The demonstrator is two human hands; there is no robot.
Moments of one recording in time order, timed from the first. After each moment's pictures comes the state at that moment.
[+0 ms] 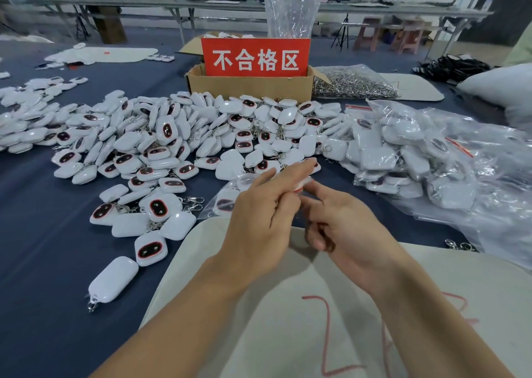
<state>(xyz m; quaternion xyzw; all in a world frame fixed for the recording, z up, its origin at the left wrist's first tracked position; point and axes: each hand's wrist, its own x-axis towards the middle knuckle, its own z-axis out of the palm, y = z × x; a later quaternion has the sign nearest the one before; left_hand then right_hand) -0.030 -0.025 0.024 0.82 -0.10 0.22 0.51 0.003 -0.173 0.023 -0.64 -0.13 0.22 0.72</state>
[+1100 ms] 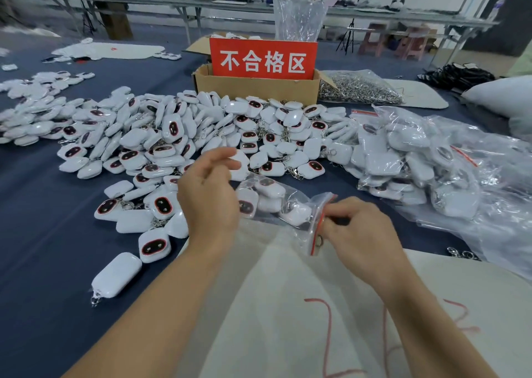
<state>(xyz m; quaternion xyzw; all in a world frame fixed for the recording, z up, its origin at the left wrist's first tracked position) -0.010 0.013 0.031 0.63 0.20 0.35 0.67 -0.001 -0.187 0.025 -0.94 -0.06 0.01 0.34</state>
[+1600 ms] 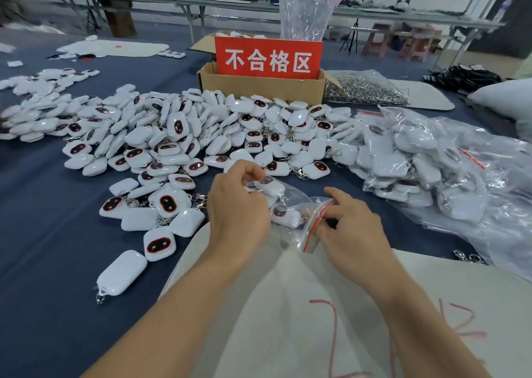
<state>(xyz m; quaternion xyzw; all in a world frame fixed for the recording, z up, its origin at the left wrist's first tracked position) -0.012 0.003 0.017 0.81 0.18 0.26 0.49 0.003 -0.173 0.017 -0.96 -0.13 0.01 0.25</state>
